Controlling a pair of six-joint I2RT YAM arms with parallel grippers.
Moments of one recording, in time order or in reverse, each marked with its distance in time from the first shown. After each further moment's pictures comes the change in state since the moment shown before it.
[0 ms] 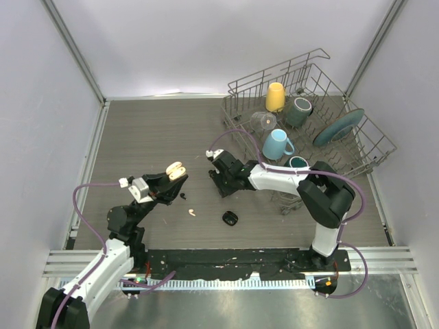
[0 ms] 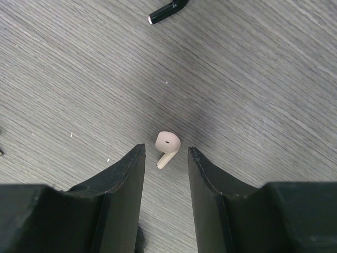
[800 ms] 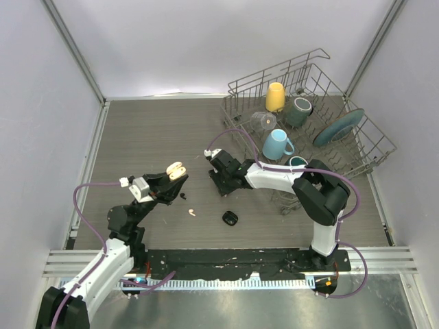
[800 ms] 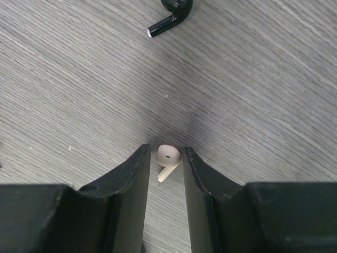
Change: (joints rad) left arm 0.000 0.006 0.000 -0.001 0.000 0.000; right arm 0.000 0.048 0.038 -0.002 0.008 0.002
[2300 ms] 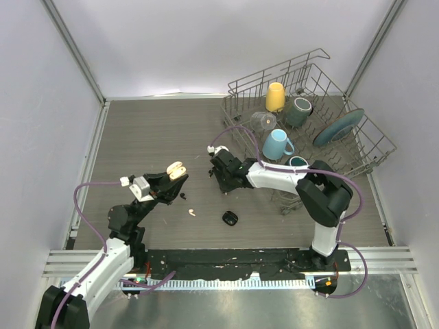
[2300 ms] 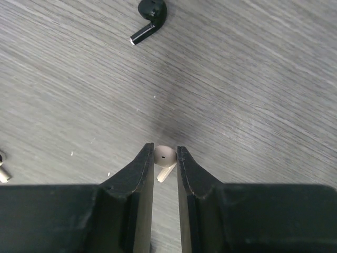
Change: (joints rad) left arm 0.000 0.011 0.000 -0.003 -0.007 0.000; right arm 0.000 -0.006 0.016 -0.030 0.052 0.082
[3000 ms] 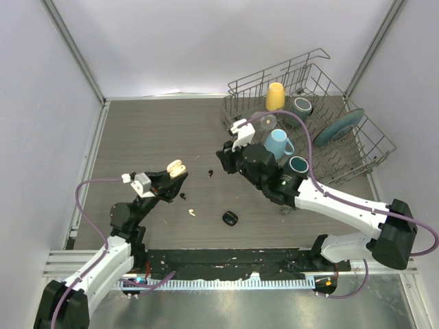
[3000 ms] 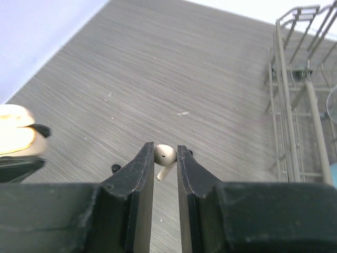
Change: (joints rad) left arm 0.000 0.050 0.000 0.003 -0.045 -0.011; right arm 0.080 -0.571 -0.157 0.361 0.217 -0.107
